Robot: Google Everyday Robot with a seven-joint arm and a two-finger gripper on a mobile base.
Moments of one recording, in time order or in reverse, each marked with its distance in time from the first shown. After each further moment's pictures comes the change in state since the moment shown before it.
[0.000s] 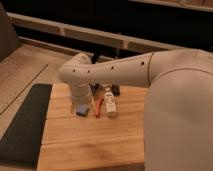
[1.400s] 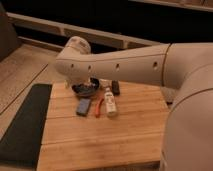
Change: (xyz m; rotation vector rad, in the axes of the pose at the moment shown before) arm -0.086 0.019 -0.096 -0.057 -0.446 -0.127
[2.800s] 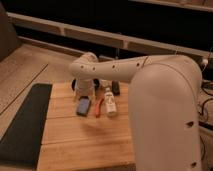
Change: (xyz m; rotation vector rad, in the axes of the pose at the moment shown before) arm 0.057 -0.024 0.121 -0.029 0.351 0.184
